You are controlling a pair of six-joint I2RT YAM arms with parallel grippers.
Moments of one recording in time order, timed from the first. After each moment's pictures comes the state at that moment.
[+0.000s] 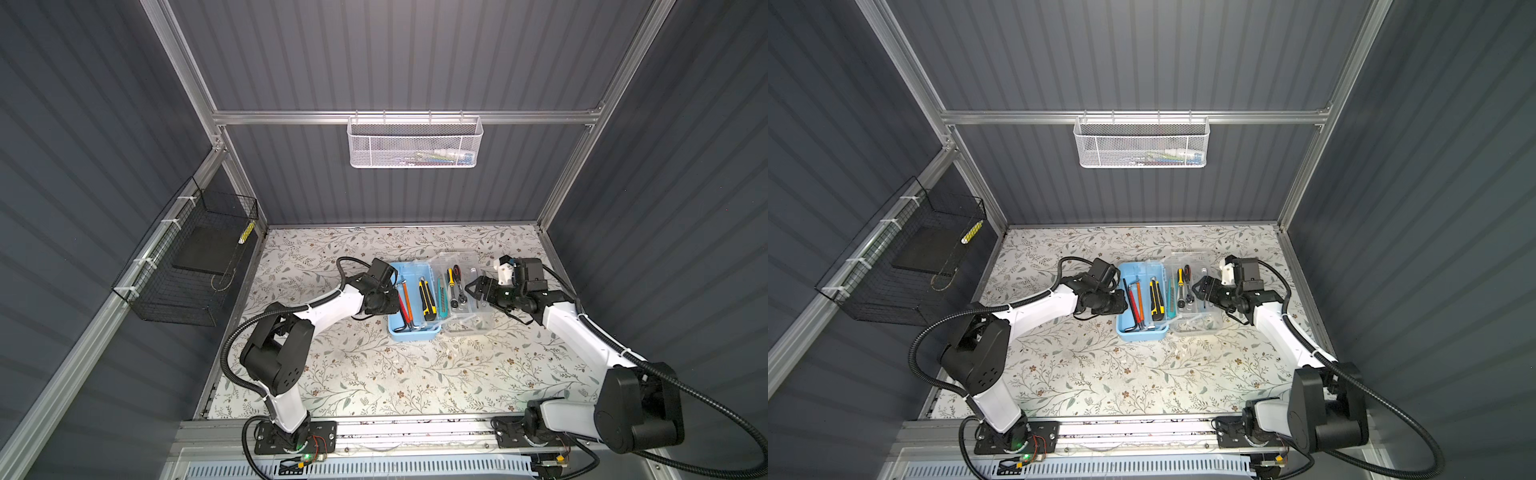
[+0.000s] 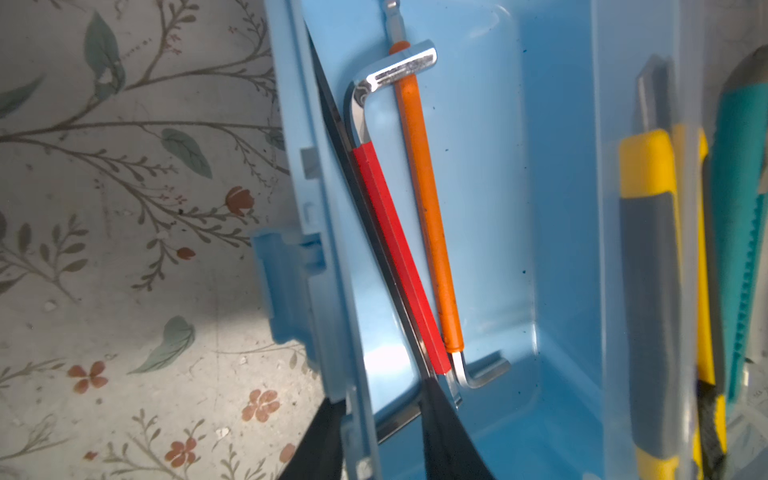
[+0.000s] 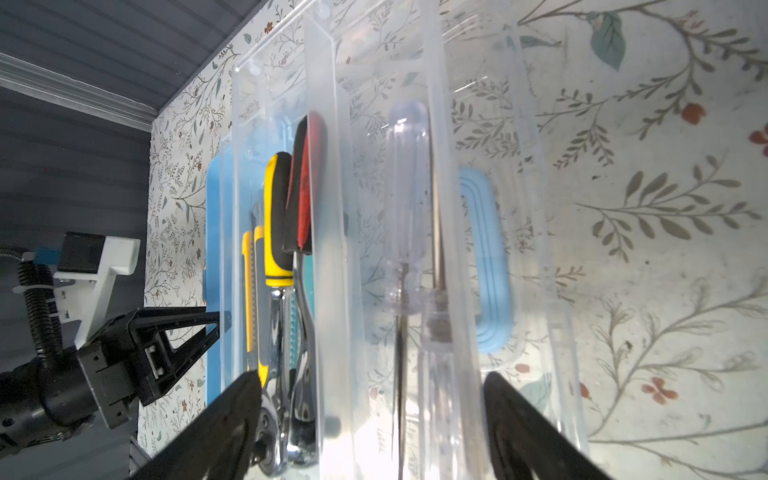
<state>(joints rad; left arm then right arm) -0.63 1.75 1.16 -0.45 0.14 -0.56 0.13 1.30 0.85 -0.37 -0.42 0.50</state>
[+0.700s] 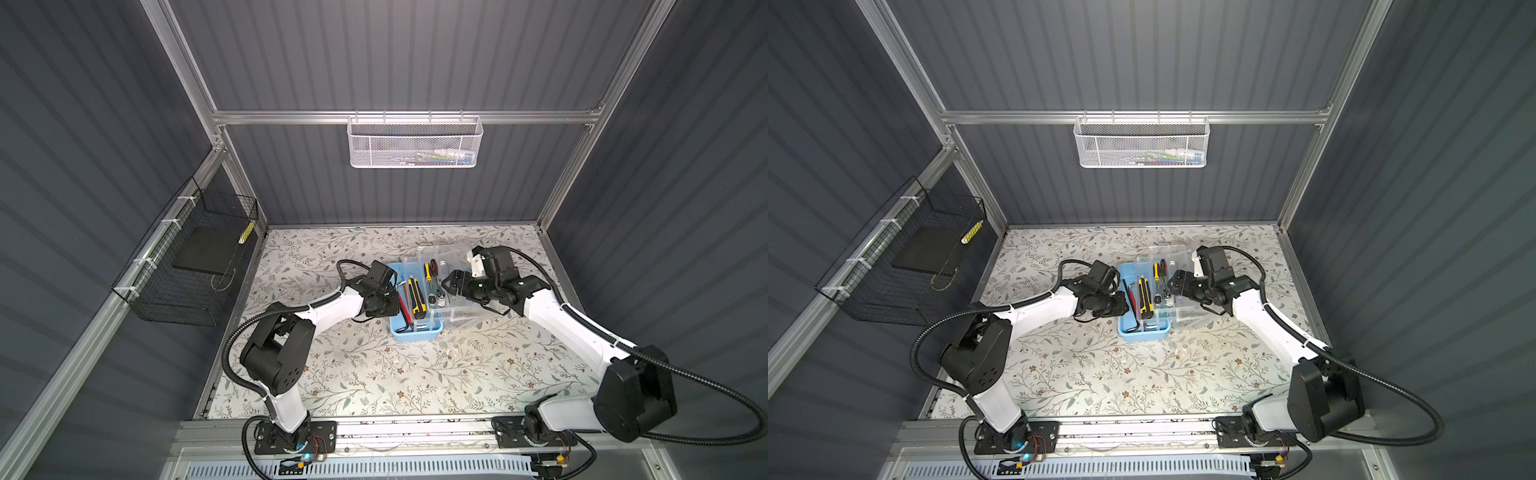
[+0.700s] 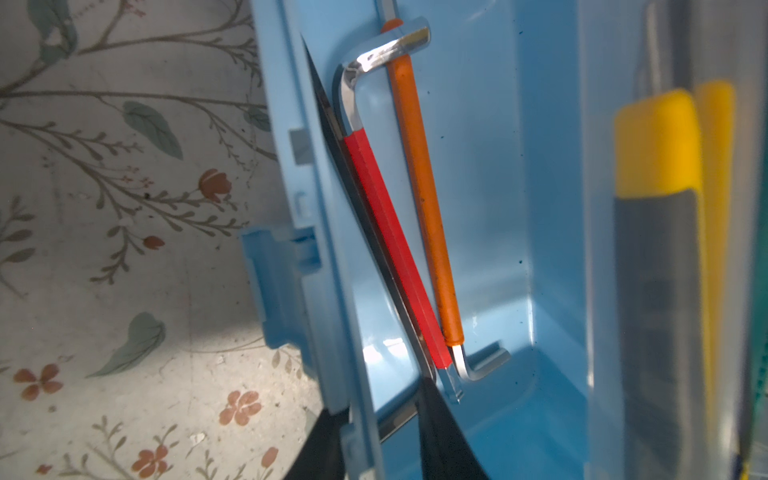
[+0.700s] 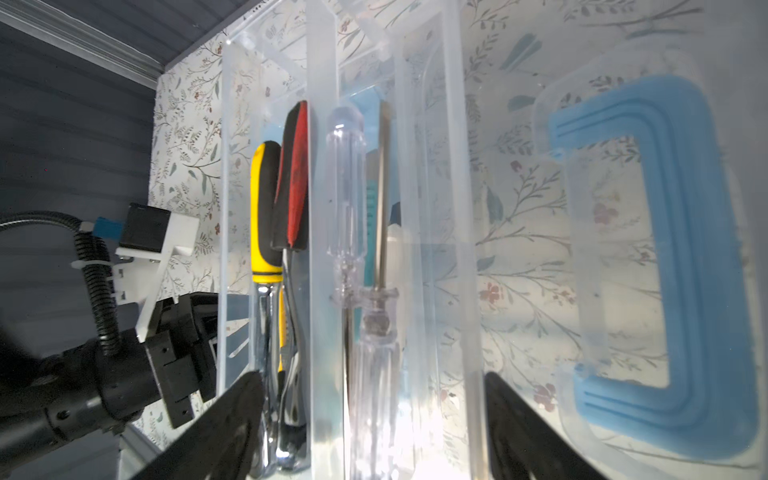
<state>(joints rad) -0.63 1.75 1.14 -0.42 0.18 -0.59 0.41 1.40 1.06 -0.49 -0.21 0.59</state>
